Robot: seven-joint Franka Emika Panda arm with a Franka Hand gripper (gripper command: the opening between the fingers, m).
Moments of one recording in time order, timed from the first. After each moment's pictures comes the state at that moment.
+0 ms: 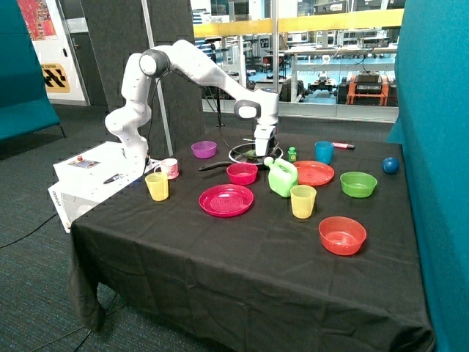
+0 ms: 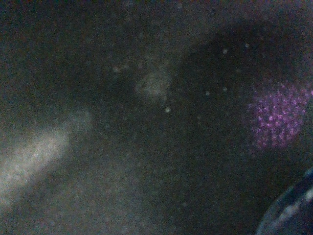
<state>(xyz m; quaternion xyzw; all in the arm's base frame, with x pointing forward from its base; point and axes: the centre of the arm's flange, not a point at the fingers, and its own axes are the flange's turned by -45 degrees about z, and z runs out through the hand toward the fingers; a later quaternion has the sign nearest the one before) 0.633 0.129 0.286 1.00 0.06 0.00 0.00</state>
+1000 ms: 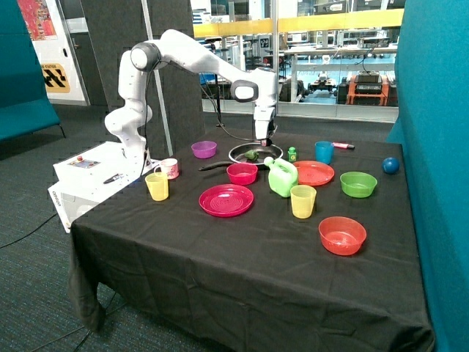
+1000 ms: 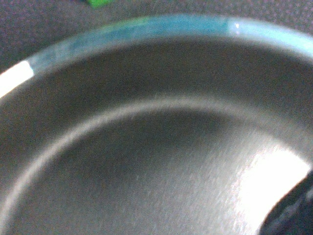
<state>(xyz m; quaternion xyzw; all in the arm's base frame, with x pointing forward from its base) 0.639 0.111 0.367 1.00 0.10 0.01 0.00</state>
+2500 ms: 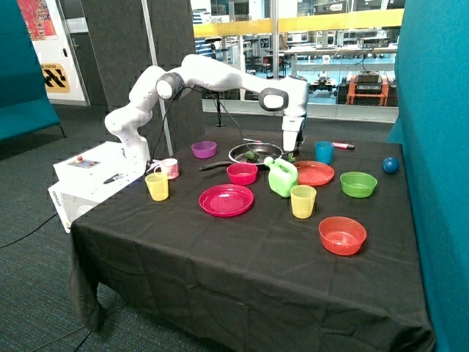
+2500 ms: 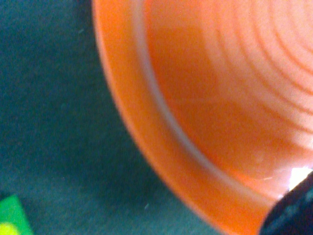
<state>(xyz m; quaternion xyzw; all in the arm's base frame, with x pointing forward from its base) 0.759 0.088 0.343 1.00 0.06 0.00 0.00</state>
